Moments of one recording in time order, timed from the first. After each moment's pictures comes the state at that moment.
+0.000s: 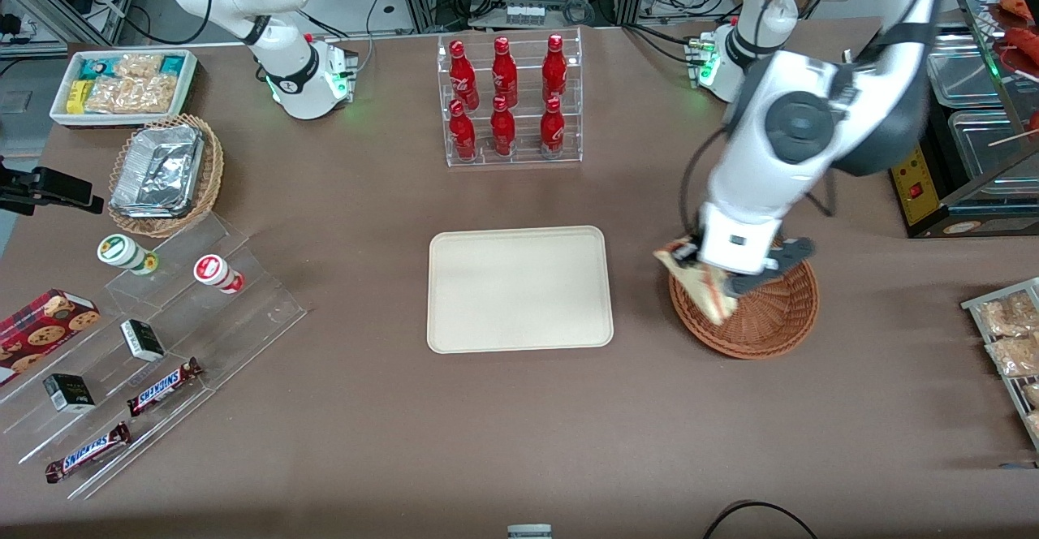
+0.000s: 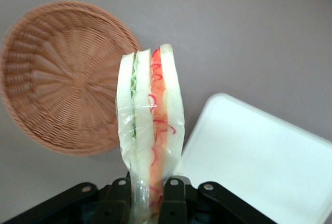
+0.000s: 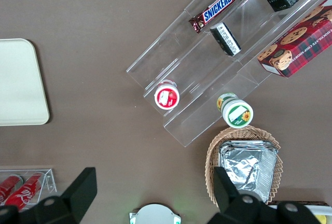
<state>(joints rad) -0.40 0.23 -0.08 -1.69 0.02 1.92 -0.91</state>
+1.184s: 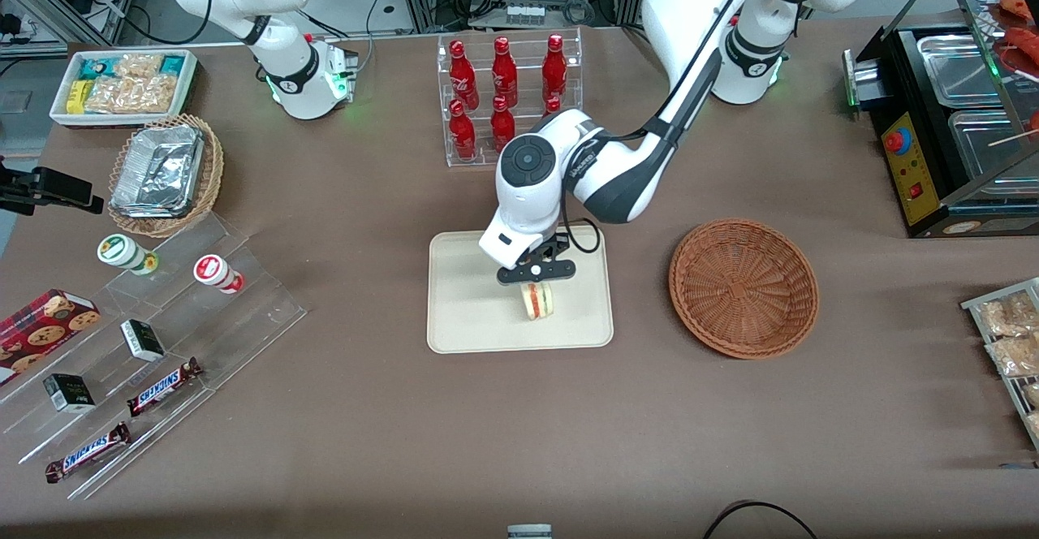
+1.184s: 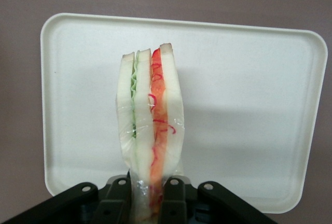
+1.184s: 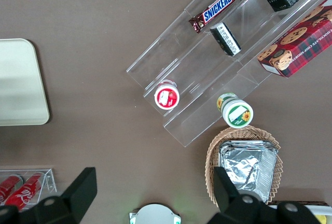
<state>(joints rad) -0.73 0.66 -0.08 -1.45 0.06 2.11 -0.91</state>
